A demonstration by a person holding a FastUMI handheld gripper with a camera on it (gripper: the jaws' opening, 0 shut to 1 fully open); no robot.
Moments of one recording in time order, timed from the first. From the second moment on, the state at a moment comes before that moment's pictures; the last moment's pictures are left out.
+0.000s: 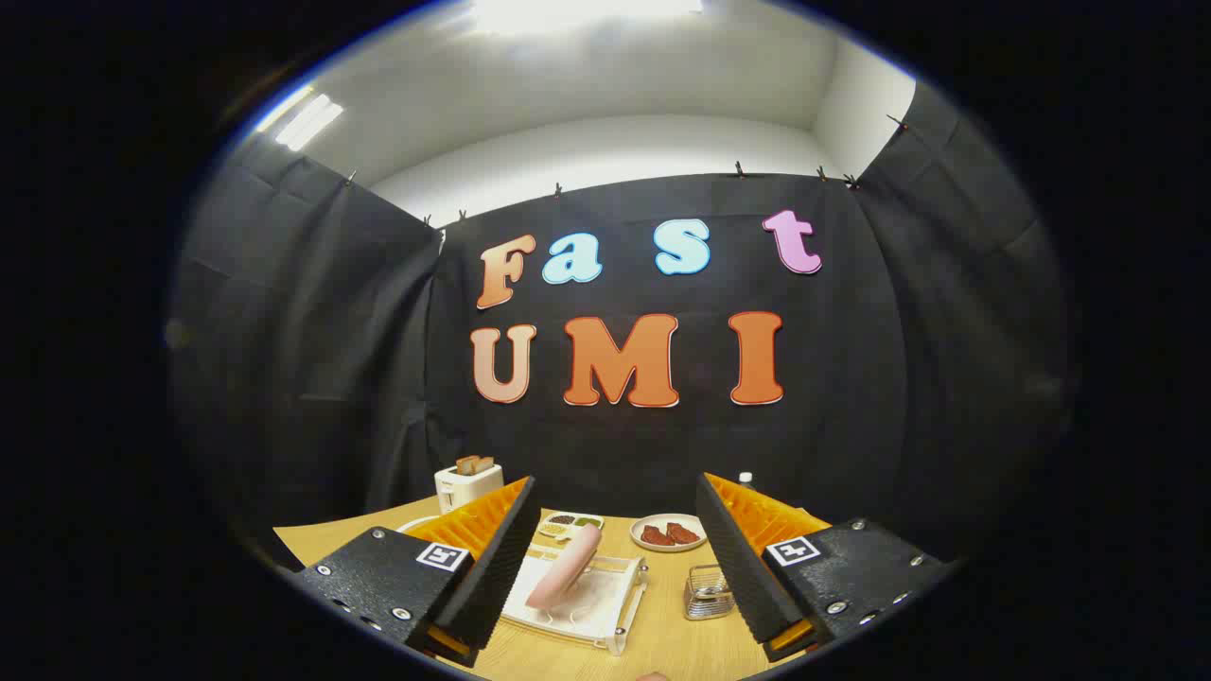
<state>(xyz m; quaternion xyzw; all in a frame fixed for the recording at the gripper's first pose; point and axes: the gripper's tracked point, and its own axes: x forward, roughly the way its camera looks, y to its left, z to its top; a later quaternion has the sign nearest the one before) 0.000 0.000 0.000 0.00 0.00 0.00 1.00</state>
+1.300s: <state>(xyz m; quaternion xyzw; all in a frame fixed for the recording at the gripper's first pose) 0.020 0.015 -0.015 0.01 0.06 0.01 1.00</state>
